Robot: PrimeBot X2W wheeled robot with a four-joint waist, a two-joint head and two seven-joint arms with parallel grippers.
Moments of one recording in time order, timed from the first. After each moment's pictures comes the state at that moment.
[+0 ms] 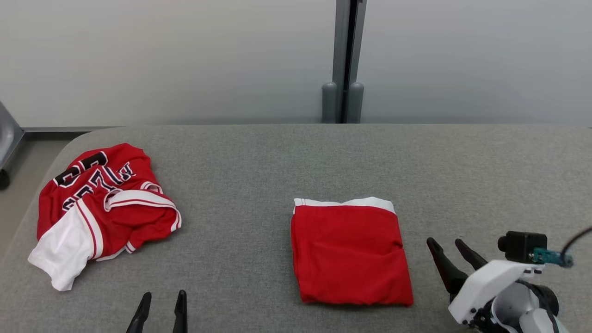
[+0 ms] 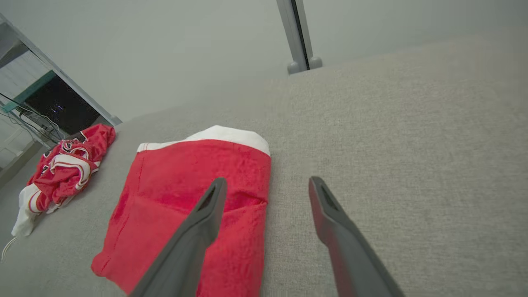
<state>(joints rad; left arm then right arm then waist) 0.25 0.05 -0.03 0.11 -0.29 -0.10 -0.26 -0.13 -0.18 0.22 0.30 0.60 0.13 0.10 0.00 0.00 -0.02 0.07</state>
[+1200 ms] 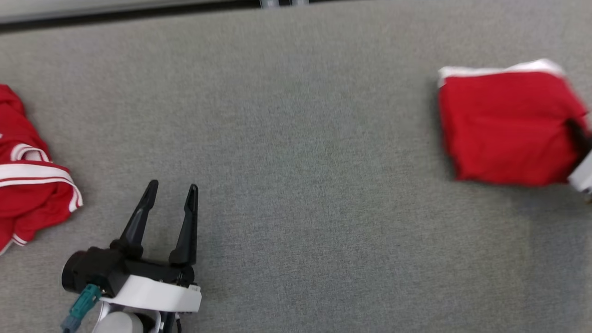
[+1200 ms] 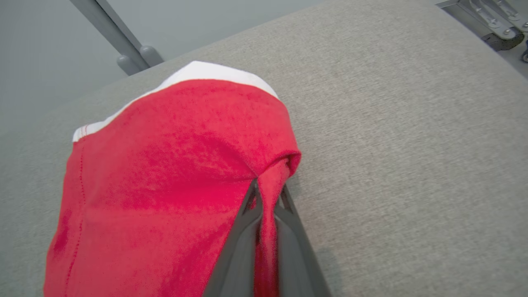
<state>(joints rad) -0.06 0.08 -0.09 0.06 -0.24 -0.13 -0.26 -0.55 -0.39 0.02 0.50 0.65 0.13 0.35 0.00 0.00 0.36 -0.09</state>
